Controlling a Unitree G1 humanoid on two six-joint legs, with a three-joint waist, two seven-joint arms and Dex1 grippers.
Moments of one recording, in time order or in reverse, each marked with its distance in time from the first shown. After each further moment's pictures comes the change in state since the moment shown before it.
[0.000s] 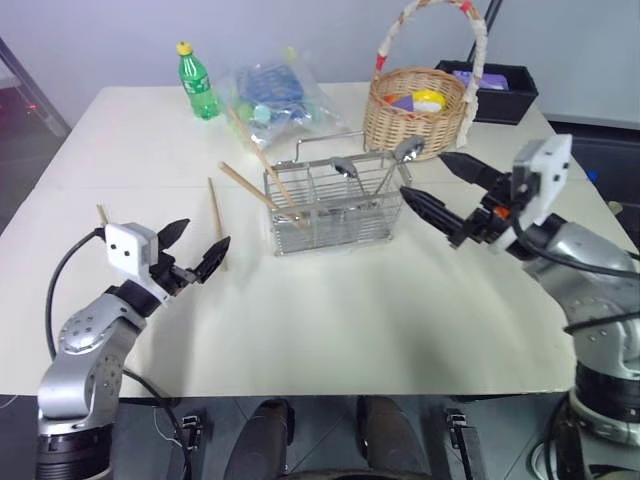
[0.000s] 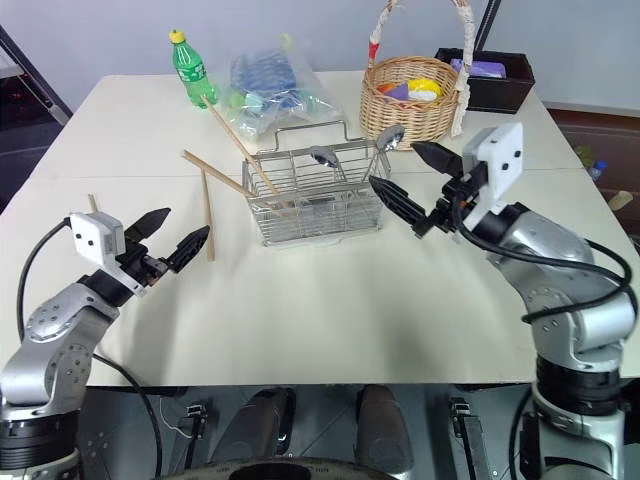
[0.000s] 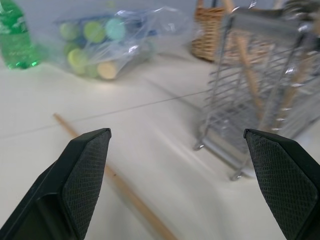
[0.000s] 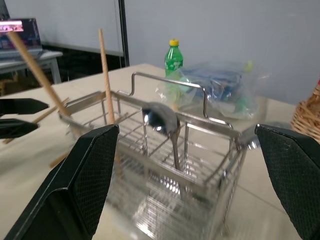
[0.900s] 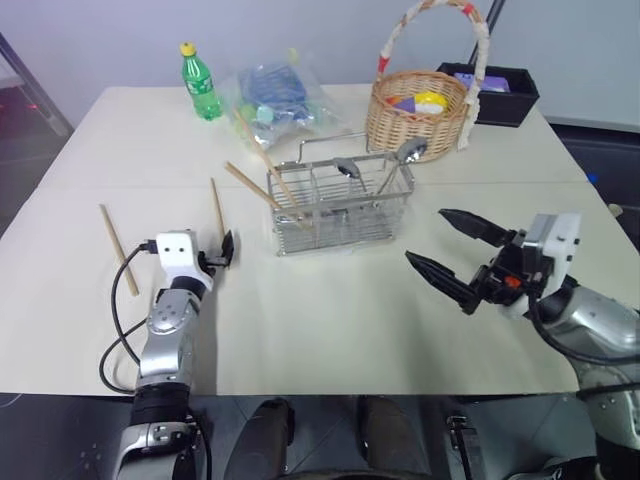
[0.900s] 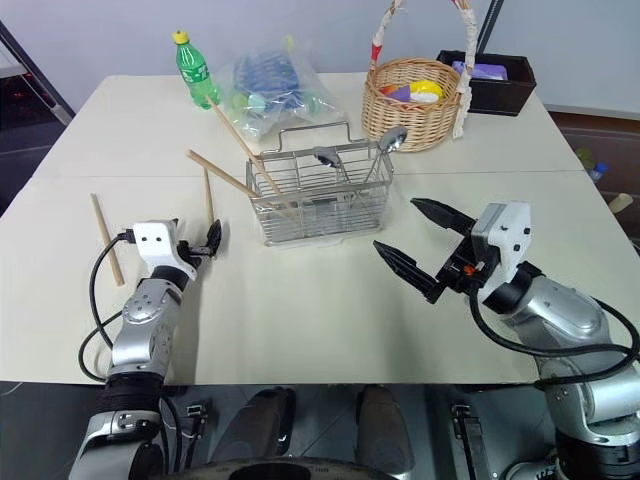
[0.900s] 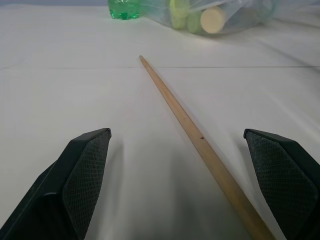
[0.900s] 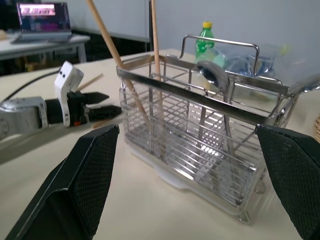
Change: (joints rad) left arm -0.211 -0.235 -0.087 0.471 0.299 -0.279 0.345; right arm 0.310 0.054 0.003 -0.074 -0.044 -0.248 0.104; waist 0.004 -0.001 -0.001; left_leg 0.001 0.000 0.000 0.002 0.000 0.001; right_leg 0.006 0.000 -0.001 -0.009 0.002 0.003
